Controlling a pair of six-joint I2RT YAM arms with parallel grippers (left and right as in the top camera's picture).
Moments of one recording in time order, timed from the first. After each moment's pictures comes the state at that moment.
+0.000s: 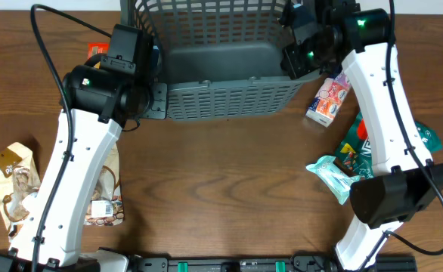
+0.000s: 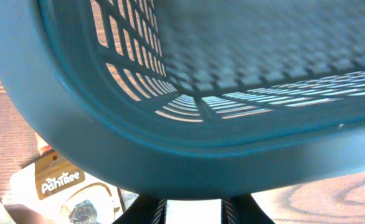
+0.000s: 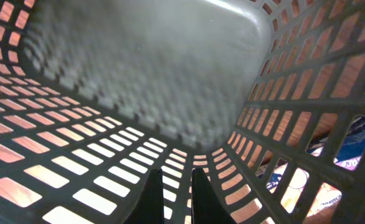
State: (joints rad) left arm -0.28 1.52 1.64 -1.26 -0.05 -0.17; right arm 0.21 1.94 2.08 -1.28 -0.21 -0.20
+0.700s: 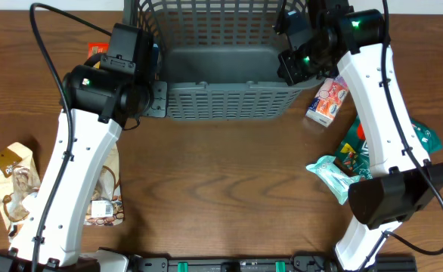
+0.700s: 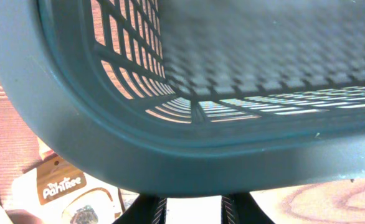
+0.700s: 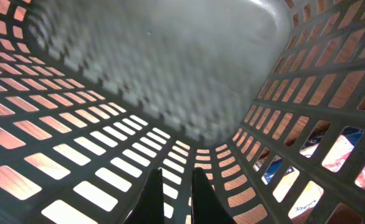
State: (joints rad) left arm -0.28 1.52 1.64 -1.24 -0.06 -0.16; right arm 0.23 1.94 2.08 -1.33 -0.21 -0.20
